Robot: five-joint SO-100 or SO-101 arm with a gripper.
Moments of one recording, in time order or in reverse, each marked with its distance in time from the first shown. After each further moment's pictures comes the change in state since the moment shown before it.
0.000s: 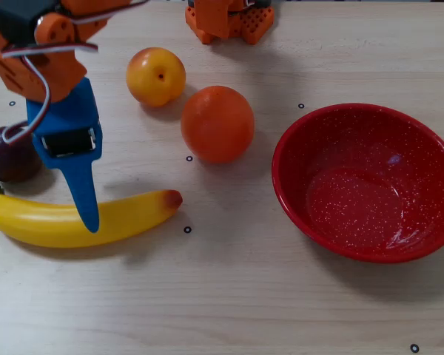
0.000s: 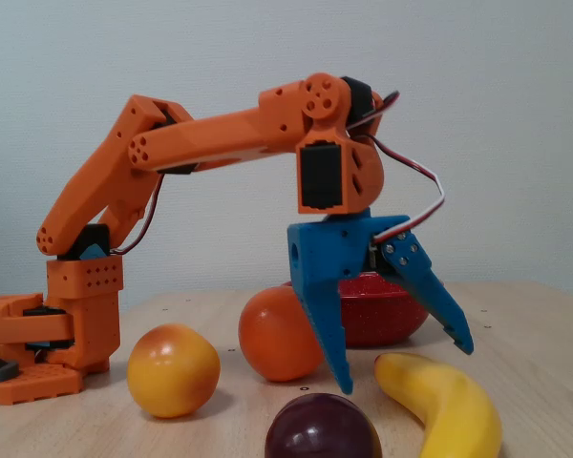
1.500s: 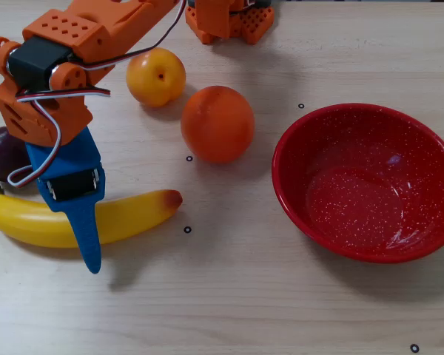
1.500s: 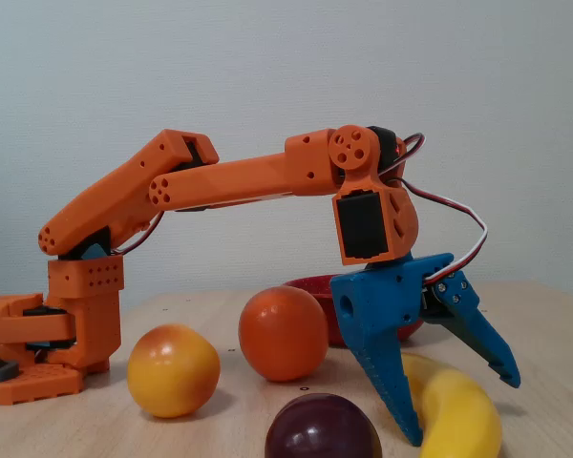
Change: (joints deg) arm -1.6 -13.0 -12.5 -9.2 -6.6
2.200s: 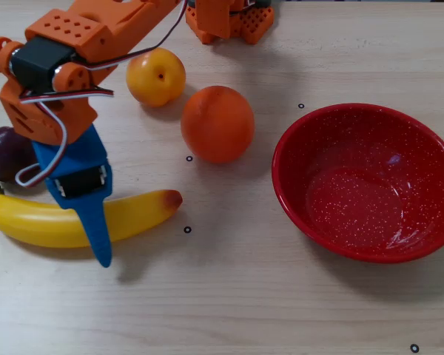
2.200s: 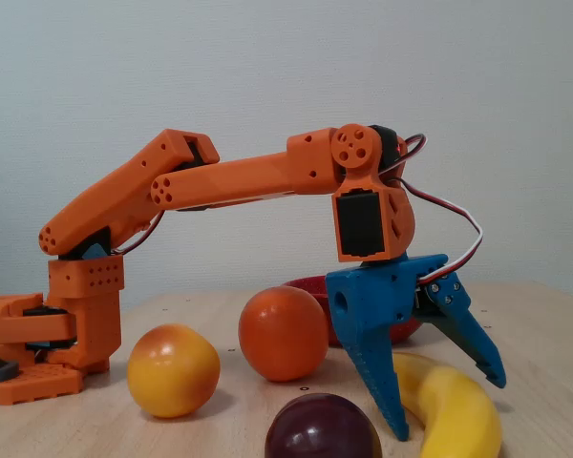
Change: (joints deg) arm -1.0 0.0 0.0 4.1 -0.2
